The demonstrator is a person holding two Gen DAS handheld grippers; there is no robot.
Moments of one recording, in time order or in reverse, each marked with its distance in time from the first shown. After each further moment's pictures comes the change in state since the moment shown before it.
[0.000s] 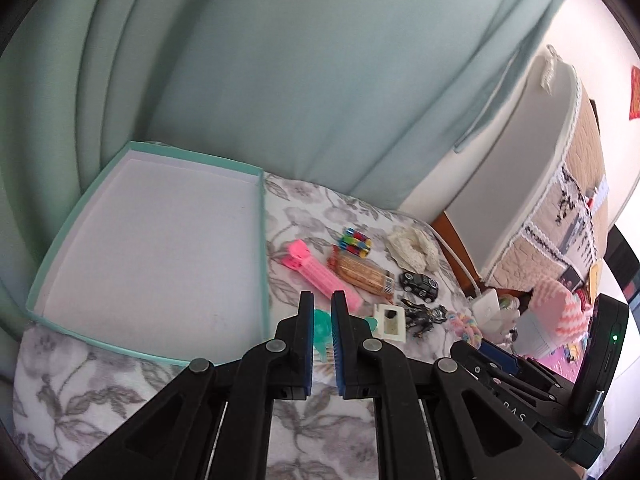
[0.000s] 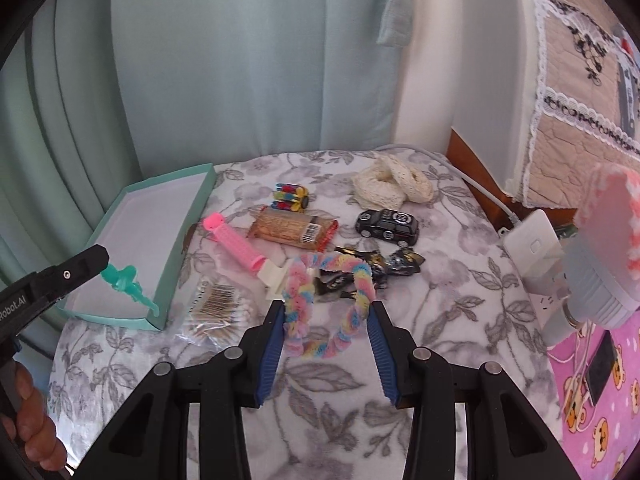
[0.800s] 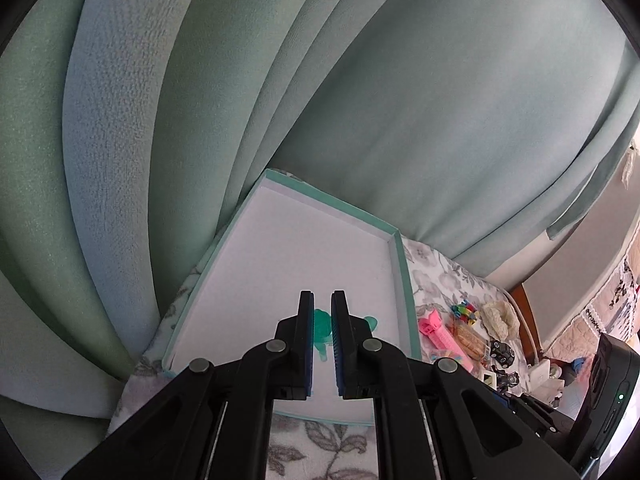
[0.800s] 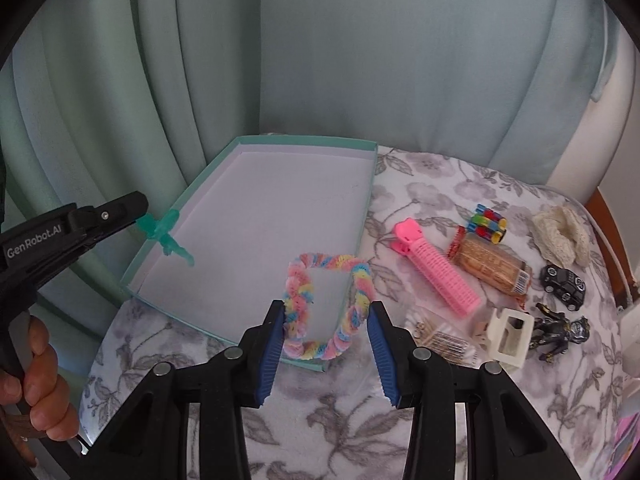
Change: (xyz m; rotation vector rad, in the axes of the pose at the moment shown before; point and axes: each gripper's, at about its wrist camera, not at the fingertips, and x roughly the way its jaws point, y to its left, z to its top) left arm -0.022 0.124 0.037 -0.173 -0.093 0.190; right arm 0.057 0.157 0.016 -0.244 0.088 0.195
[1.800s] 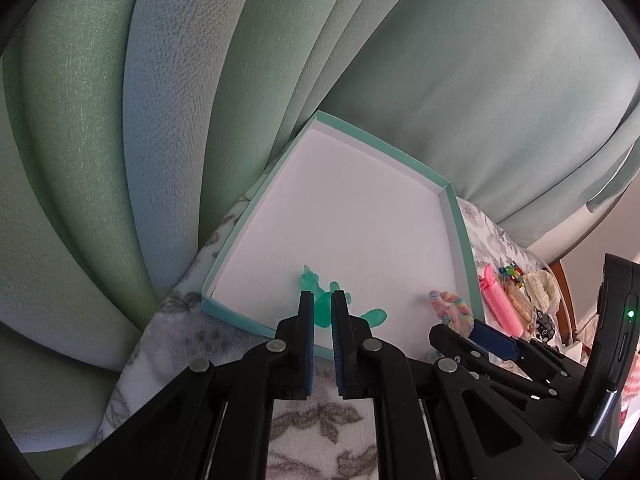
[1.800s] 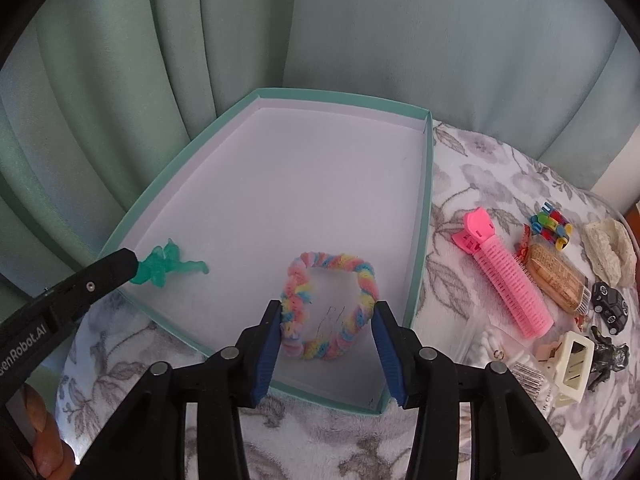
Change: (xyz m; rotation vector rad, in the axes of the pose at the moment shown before) left arm 0.014 0.028 -0.047 -0.035 0.100 0.121; right arm 0.056 0.025 0.003 -0.078 0.085 0.013
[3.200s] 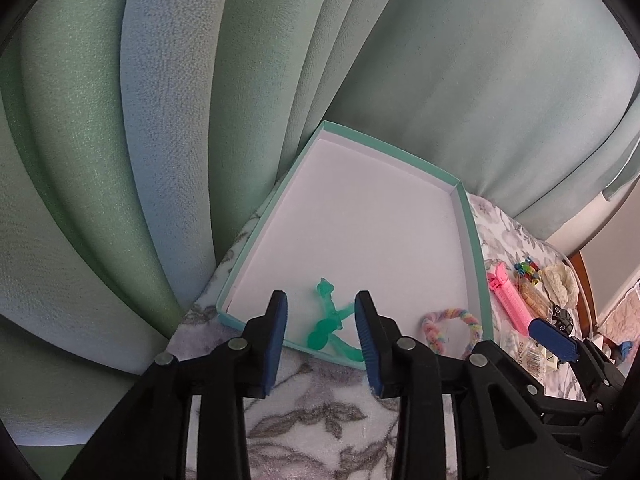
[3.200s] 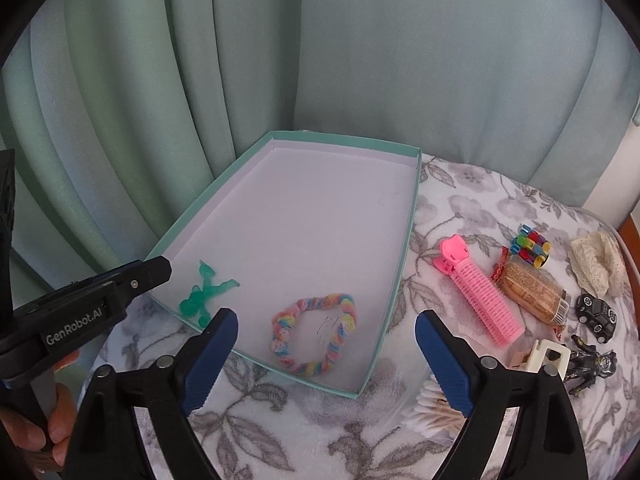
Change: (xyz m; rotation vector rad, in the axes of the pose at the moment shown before) left arm -0.016 -0.017 0.009 0.054 -0.007 0.111; right arm -0.048 -0.012 -0.003 -0.005 -0.127 0.059
